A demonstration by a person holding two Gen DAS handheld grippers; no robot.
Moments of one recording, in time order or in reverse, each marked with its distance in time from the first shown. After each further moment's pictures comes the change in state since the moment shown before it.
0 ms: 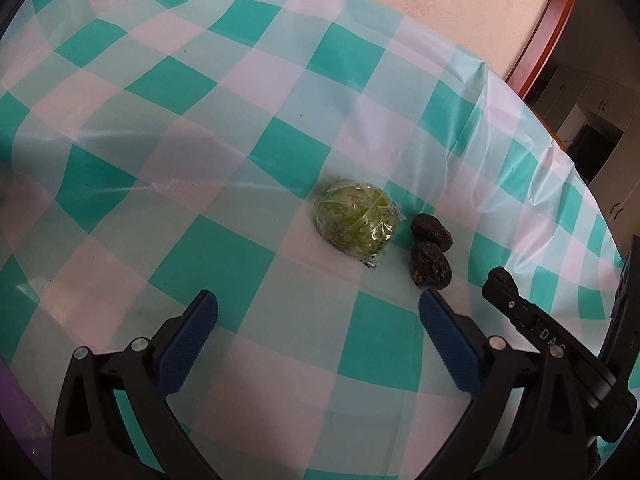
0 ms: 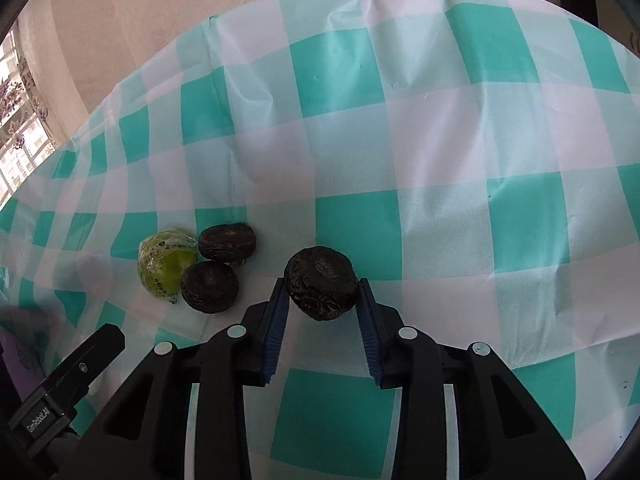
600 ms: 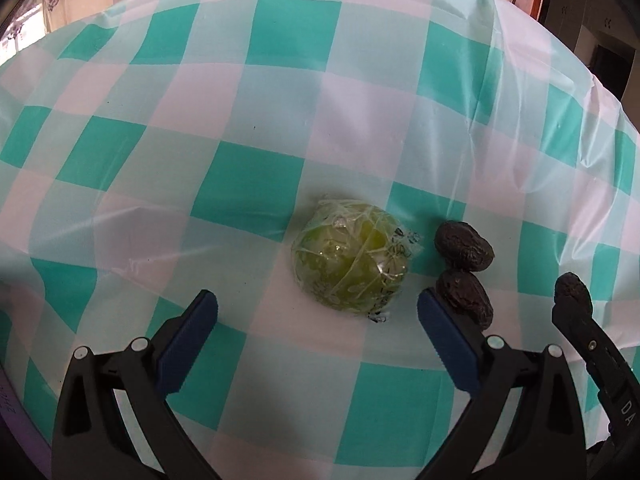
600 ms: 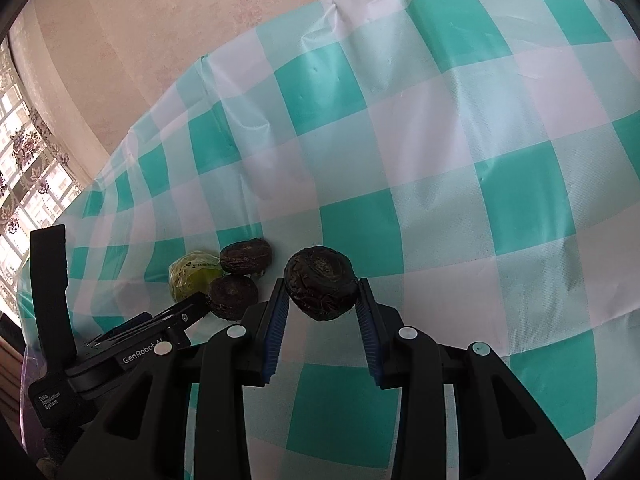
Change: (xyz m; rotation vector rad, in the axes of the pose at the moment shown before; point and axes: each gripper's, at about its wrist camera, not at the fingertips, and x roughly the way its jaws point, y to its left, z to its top) left arm 0.059 -0.043 0.044 0.238 0.080 0.195; right arm -0.011 -0.017 -0.001 0.078 -0.030 0.112
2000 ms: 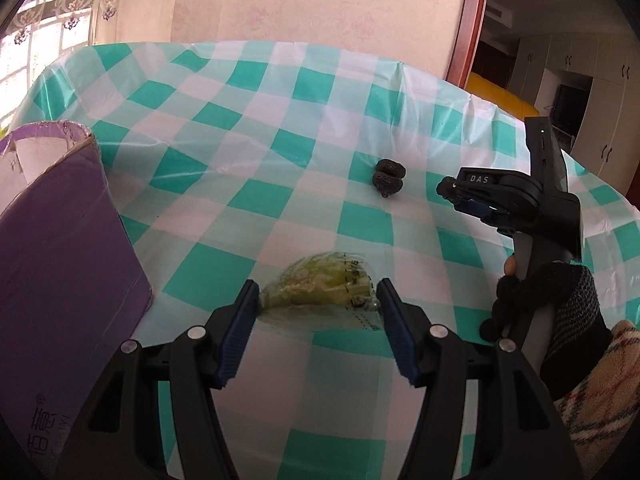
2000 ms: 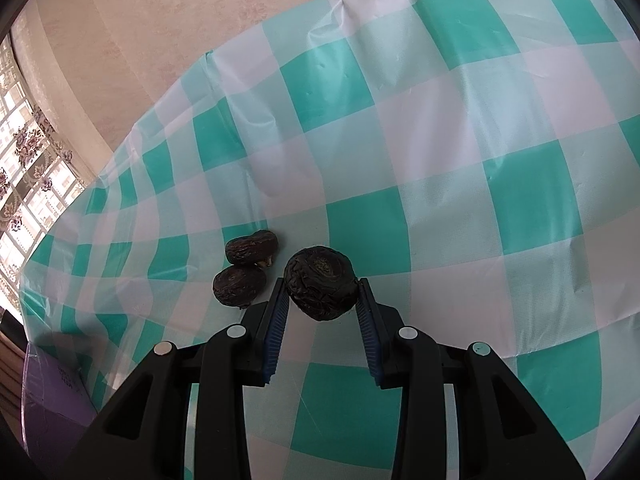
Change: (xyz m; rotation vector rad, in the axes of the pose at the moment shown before) left arm -0.150 0.037 -0.171 -0.067 -0.244 -0.105; right arm 0.002 0.002 -0.001 -0.005 0.007 0.018
